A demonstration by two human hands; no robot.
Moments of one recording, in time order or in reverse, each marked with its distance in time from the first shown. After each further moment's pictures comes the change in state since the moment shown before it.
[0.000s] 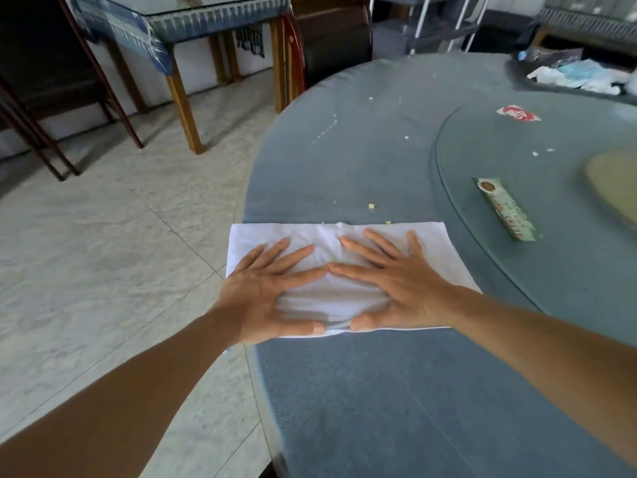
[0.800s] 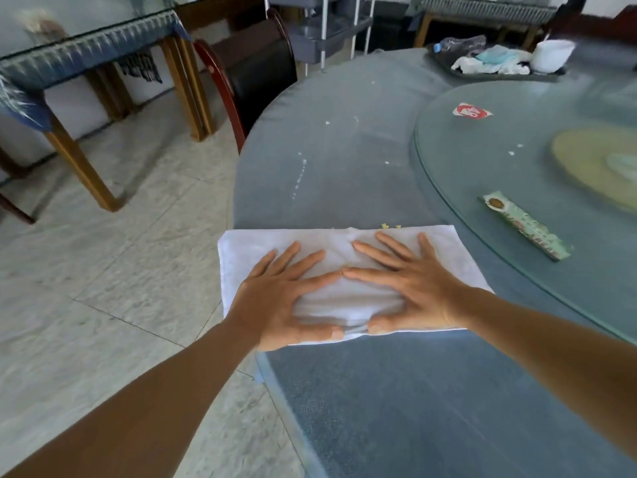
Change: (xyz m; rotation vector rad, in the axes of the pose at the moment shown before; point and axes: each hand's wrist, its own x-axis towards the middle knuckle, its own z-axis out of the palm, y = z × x) left_hand 0.163 -0.129 -0.042 0.013 -0.037 0.340; right_hand 0.112 0.034 -0.031 0.045 0.020 0.337
